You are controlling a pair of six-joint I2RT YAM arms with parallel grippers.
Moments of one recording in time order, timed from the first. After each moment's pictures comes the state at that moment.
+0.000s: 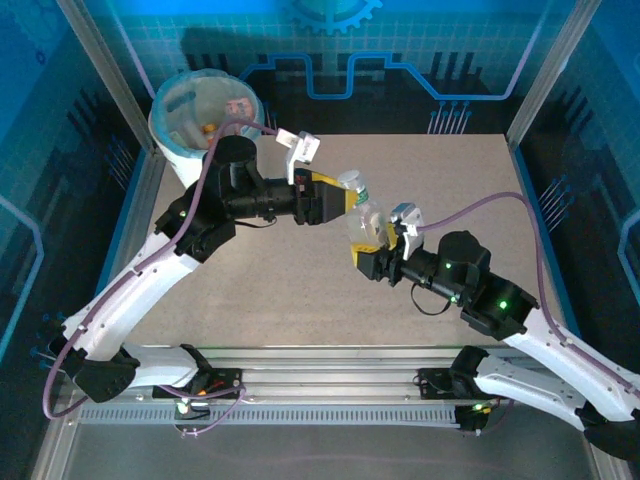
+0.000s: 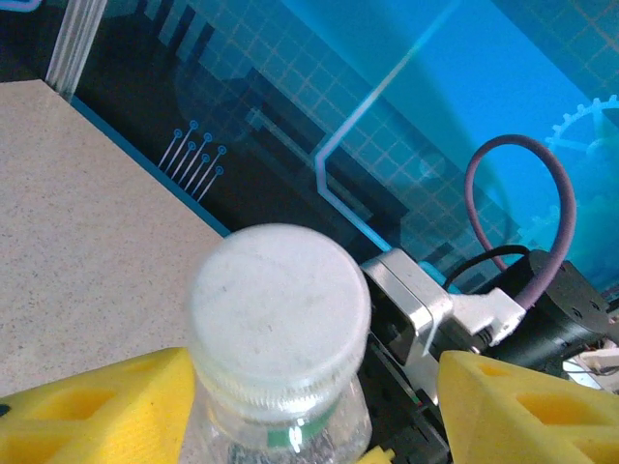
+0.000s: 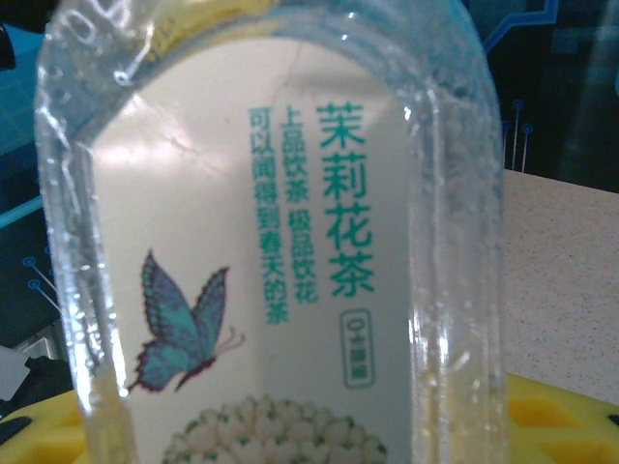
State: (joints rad) left arm -0.67 1.29 1.54 -0.42 0.60 -0.56; right arm 0.86 0.77 0.90 -0.31 -0.03 0.24
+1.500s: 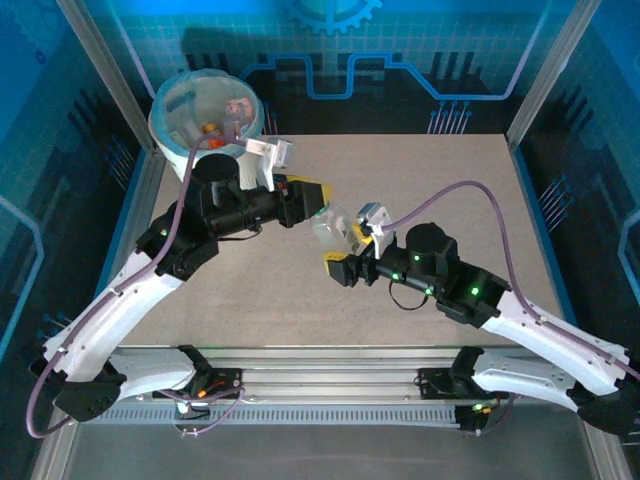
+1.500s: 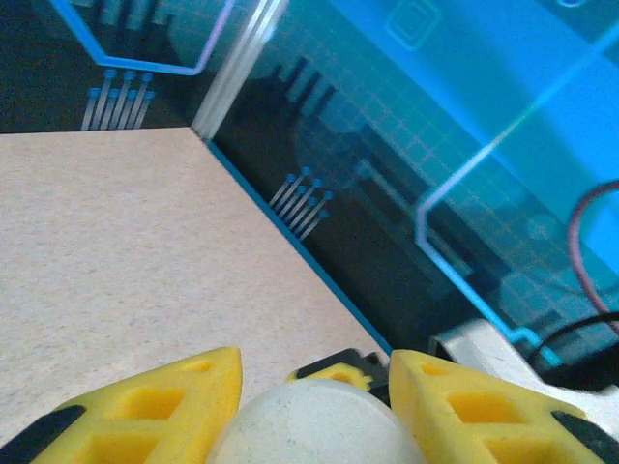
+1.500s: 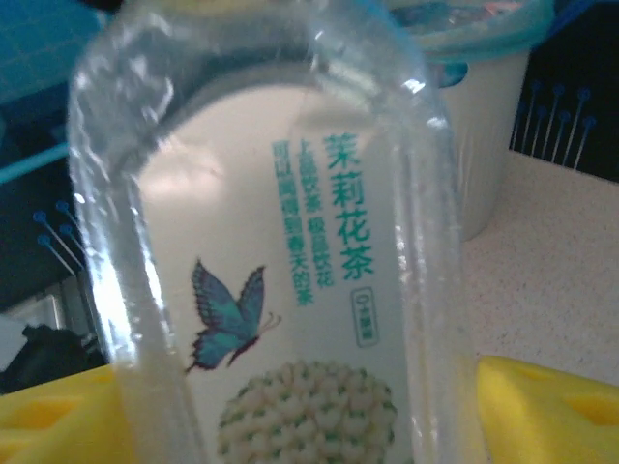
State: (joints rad) left arm -0.67 1.16 1.42 -0.45 0.28 -0.56; right arm 0.94 0.93 0.96 -0.27 -0.01 0.19
